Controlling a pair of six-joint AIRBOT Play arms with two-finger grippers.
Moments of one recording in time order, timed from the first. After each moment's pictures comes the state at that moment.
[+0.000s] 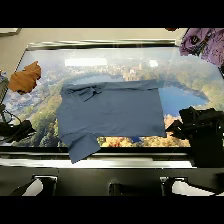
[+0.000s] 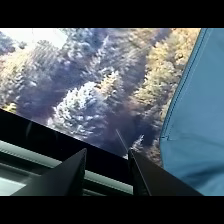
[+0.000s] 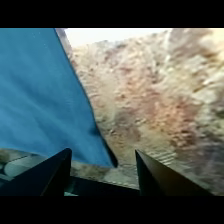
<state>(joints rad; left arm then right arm) 0.49 -1.03 0.81 1.30 -1.27 -1.57 -0.51 -1.44 0.86 2.13 -1.27 -1.94</state>
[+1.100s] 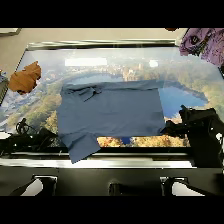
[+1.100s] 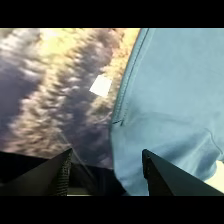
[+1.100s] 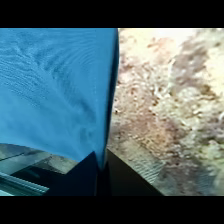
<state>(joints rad) 0.50 -1.07 0.46 0.86 -1.08 -1.31 -0.40 -1.36 0.79 2.18 -1.20 -1.95</state>
